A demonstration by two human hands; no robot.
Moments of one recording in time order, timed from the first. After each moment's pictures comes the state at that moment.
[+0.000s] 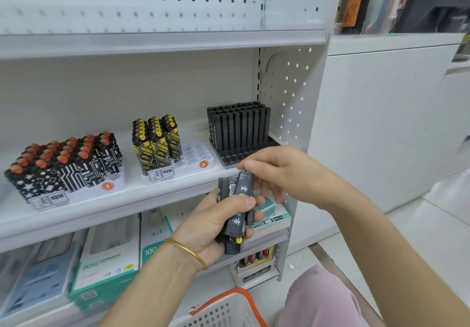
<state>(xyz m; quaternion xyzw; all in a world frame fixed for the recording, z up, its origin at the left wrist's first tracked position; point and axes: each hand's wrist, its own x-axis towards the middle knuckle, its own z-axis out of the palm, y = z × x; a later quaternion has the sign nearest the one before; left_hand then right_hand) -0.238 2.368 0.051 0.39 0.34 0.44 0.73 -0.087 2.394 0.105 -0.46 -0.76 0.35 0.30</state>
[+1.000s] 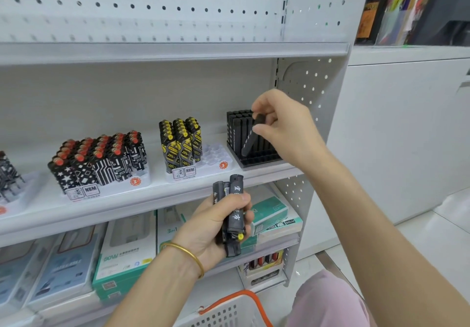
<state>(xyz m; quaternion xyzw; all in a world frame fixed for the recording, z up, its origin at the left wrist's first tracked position) -0.259 2.353 0.060 0.29 0.39 0.49 0.72 -0.122 2.425 0.140 -0.46 -0.76 0.09 0.45</state>
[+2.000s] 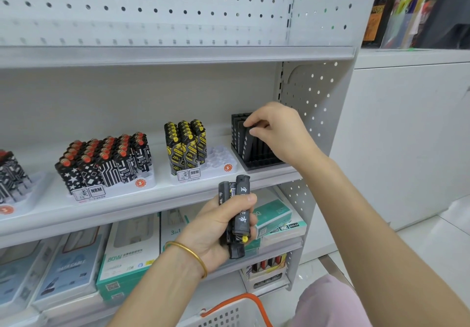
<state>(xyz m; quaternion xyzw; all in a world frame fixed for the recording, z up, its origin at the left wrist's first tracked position) -0.262 2.356 0.061 0.31 0.38 0.48 0.73 -0.131 2.457 0.133 -0.47 -0.80 0.03 0.37</state>
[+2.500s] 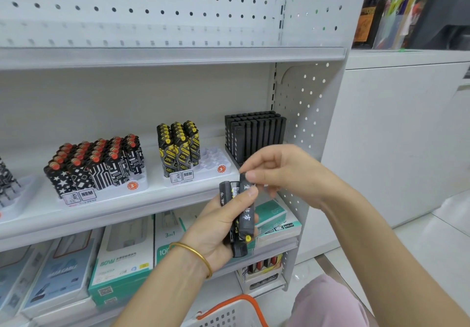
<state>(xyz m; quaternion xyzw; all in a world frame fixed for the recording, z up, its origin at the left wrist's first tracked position) -0.247 2.360 0.061 0.33 0.38 0.50 0.70 -0.108 2.400 0.113 -0.41 -0.72 0.44 0.34</state>
